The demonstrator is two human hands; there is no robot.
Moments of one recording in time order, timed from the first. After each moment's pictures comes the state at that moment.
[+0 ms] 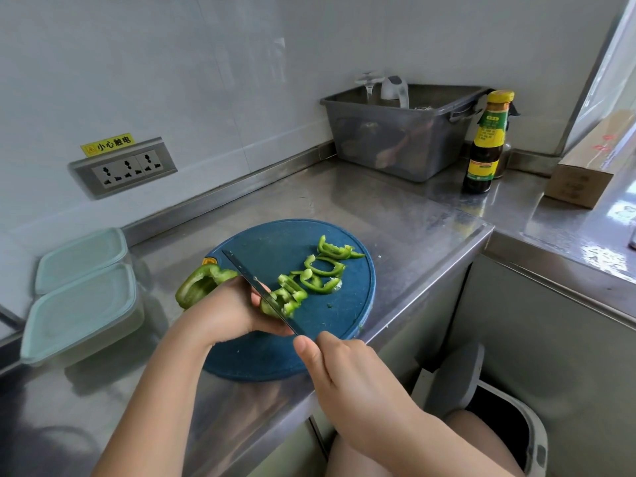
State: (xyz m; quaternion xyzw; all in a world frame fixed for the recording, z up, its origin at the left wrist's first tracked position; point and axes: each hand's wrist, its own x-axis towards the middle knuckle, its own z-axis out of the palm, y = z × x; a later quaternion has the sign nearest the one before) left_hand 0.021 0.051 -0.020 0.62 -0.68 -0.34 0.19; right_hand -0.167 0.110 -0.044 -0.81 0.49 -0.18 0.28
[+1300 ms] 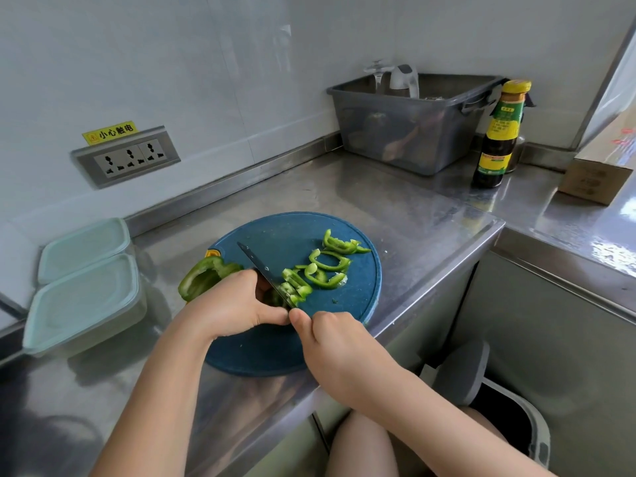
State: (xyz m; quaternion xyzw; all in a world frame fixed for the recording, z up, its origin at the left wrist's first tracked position) left_hand 0.020 0.052 -0.017 0.71 -0.63 -0.29 0.12; right_hand -0.144 0.079 -0.046 -0.78 0.51 -0.16 0.33
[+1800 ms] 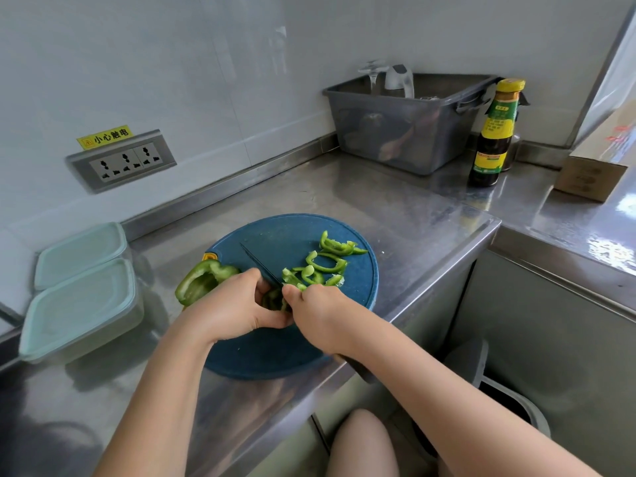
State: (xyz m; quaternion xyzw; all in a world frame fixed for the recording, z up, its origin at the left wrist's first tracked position) left_hand 0.019 0.050 -0.021 0.72 -0.62 -0.29 0.14; right_hand -0.132 0.041 -0.023 -0.86 0.46 -0.01 0.22
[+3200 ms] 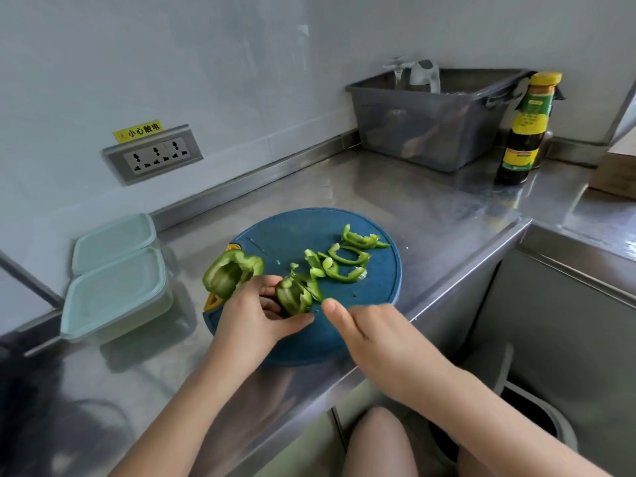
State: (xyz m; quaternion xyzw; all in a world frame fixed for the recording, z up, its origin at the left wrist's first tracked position) left_hand 0.020 0.082 -0.067 0.69 -0.56 -0.20 0.40; right_hand -0.164 0.081 -0.043 -0.80 0.49 -0.18 0.29
